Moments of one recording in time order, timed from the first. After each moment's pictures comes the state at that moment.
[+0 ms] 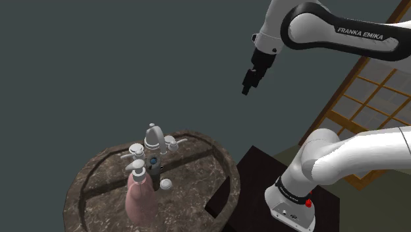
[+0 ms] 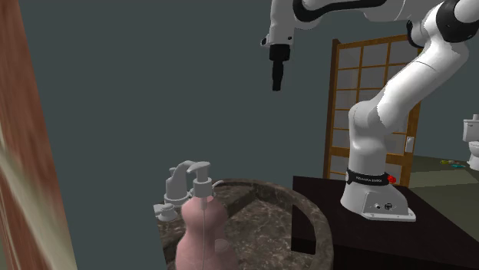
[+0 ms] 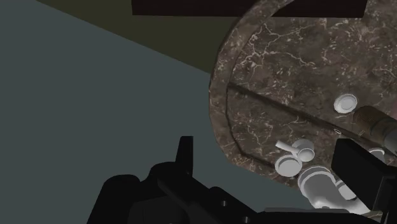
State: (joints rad) arm 0.01 -0.77 0.00 -2.38 -0.07 1.66 0.01
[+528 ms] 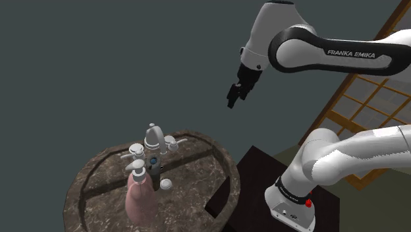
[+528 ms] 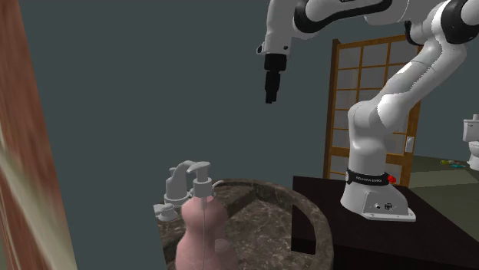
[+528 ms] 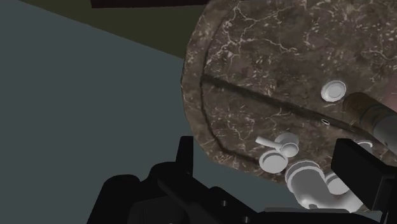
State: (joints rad) arm 0.04 -0.76 0.13 -2.49 0.00 1.82 0.18
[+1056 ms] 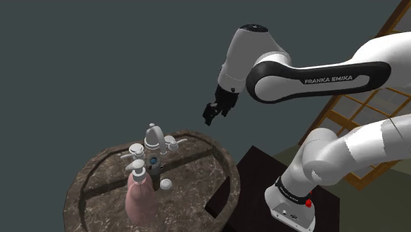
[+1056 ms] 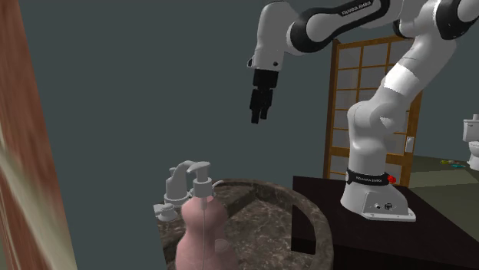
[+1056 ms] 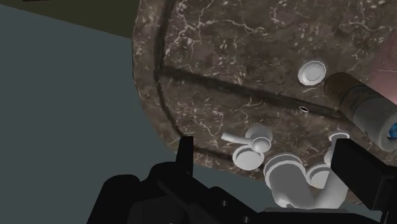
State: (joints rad) arm 0.06 -0.63 0.31 -2.55 0.06 2.05 0.43
